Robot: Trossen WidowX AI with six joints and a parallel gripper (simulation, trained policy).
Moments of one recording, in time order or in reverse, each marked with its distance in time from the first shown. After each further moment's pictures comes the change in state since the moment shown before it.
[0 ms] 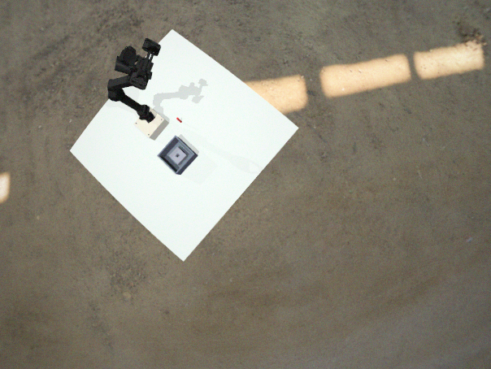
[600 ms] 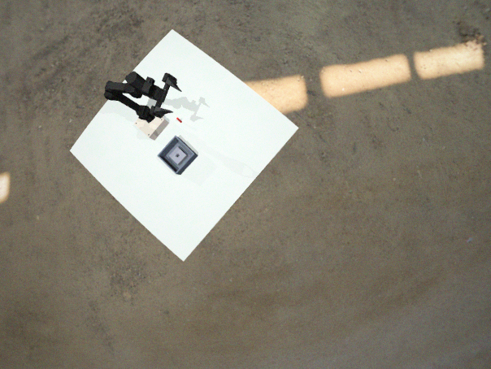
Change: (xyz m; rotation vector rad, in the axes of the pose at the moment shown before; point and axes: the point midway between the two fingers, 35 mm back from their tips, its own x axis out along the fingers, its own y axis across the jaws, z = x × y) arm -0.064 -0.078 -0.137 0.035 0.609 -0.179
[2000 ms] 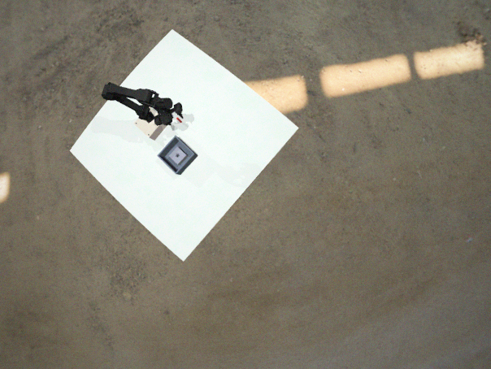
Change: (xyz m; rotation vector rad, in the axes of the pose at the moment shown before) arm -0.202 -0.081 -0.286 0.386 1.232 -0.681
